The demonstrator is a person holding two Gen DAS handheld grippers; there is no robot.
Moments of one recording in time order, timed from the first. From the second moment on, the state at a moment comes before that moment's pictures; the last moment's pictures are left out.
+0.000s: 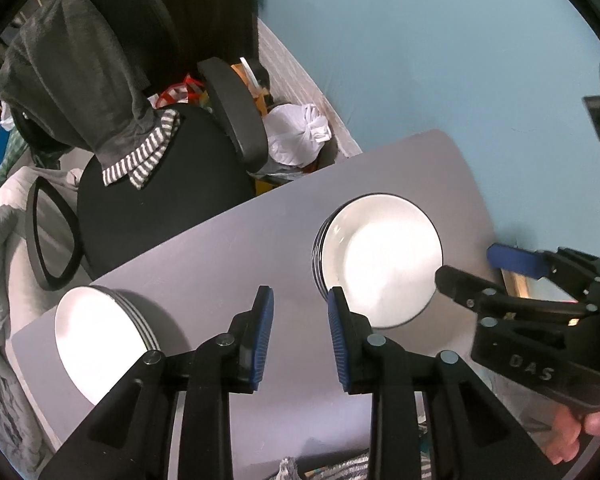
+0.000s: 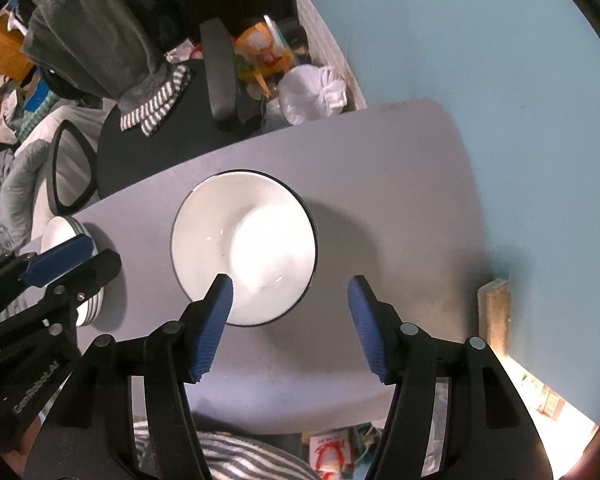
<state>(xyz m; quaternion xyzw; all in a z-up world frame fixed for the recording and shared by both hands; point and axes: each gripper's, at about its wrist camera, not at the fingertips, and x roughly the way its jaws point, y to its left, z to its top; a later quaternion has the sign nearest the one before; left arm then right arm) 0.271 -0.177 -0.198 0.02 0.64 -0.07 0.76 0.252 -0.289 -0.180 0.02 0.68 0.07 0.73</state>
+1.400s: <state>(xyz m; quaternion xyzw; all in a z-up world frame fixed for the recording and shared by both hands) 0.291 -0.172 -0.263 -0.06 0.70 -0.07 0.71 0.266 -0.327 -0.222 0.04 0.68 0.11 0.72</state>
